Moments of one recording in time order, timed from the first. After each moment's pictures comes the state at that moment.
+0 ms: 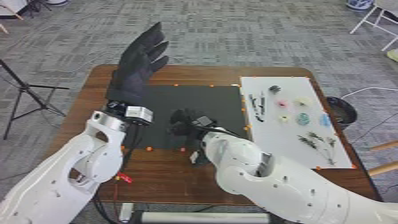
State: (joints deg) left arm 84.6 -46.2 -64.8 -109.8 40.7 3.9 25.5; right arm -56.8 -59.4 22.7 -103.7 -111.3 0.8 34.5
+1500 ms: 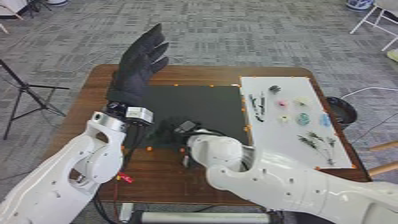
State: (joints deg) left arm 84.7 -46.2 -64.7 -109.8 40.7 4.0 25.3; right arm -48.6 -65.0 13.0 -96.2 -111.7 -3.4 30.6
